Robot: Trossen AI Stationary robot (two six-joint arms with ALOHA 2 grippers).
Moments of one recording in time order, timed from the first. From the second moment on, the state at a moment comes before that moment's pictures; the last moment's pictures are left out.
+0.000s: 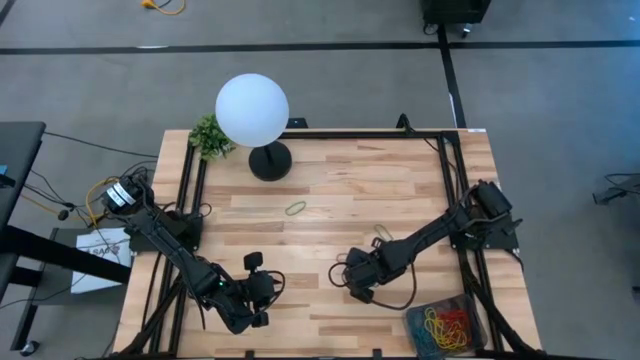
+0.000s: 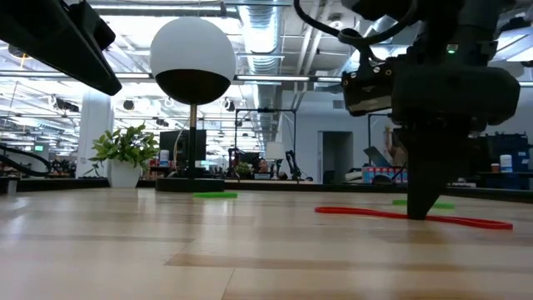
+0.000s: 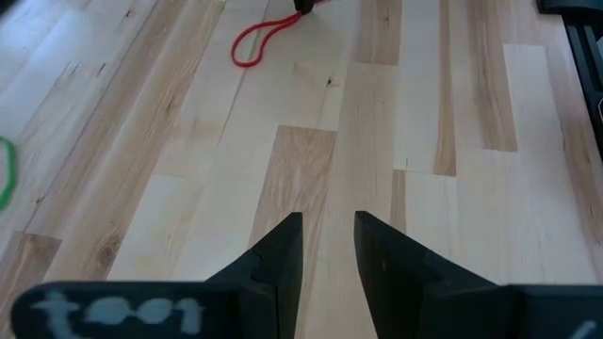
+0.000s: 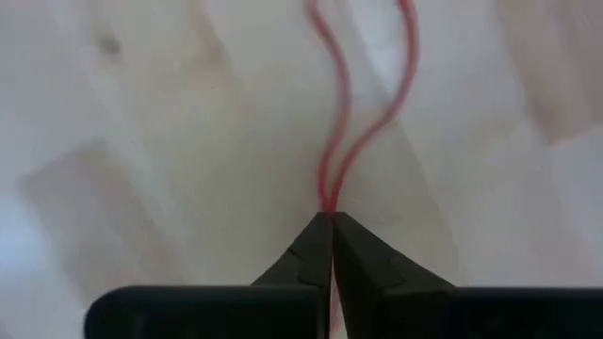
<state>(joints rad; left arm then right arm) -0.78 1.61 0.95 -0.33 -0.66 -0.75 0.41 1.92 1.13 -0.66 0.17 0.82</state>
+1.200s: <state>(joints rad) -0.78 1.61 0.95 -0.35 -0.65 -0.77 1.22 1.87 1.58 -1.54 -0.12 2.20</state>
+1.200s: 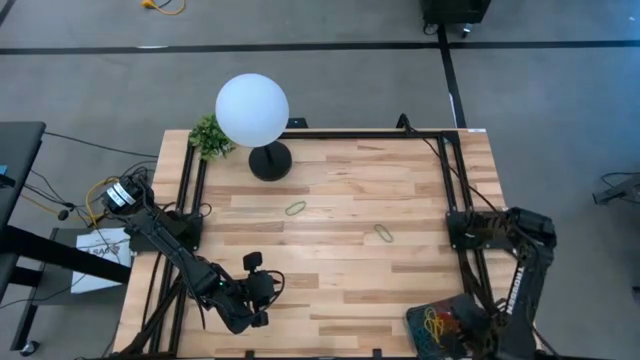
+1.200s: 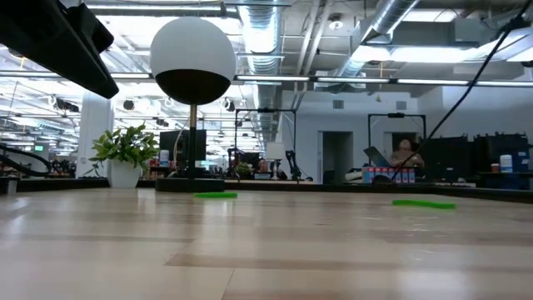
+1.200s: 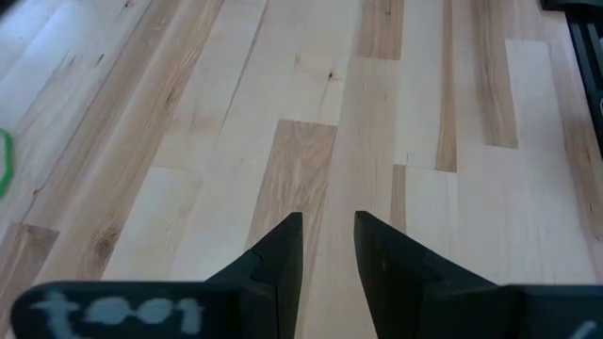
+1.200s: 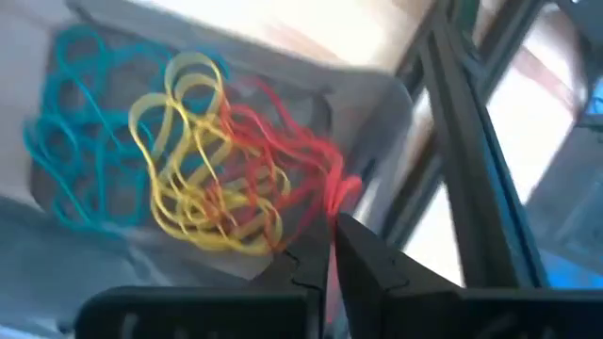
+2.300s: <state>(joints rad) -0.78 1.61 0.95 -0.35 -0.65 -0.77 0.87 1.87 1.43 -1.43 0.37 1.69</state>
